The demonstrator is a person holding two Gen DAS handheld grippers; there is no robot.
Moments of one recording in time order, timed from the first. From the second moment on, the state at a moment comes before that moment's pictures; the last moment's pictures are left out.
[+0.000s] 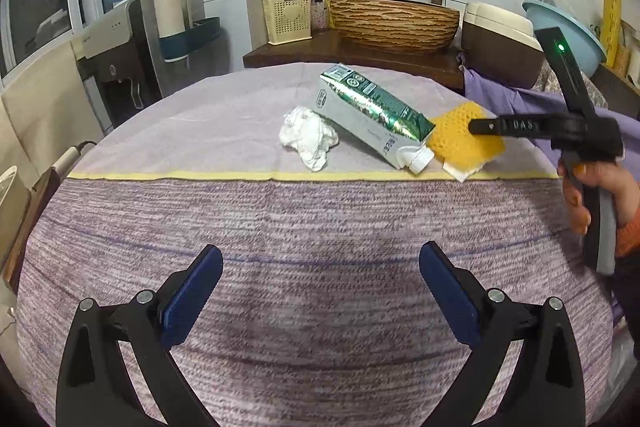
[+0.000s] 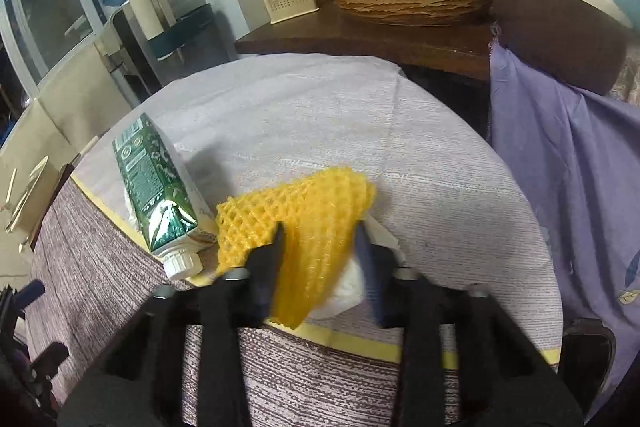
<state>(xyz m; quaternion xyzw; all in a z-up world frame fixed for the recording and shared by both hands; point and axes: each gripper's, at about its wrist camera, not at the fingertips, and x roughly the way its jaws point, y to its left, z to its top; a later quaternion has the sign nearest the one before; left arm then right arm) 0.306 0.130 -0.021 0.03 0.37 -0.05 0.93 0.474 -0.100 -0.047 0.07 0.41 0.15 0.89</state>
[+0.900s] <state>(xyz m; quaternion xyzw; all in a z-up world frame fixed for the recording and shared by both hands) 0.473 0.065 -0.032 -0.13 0.47 0.03 0.88 0.343 -0.127 -0.008 0.02 0.32 0.19 0.93</state>
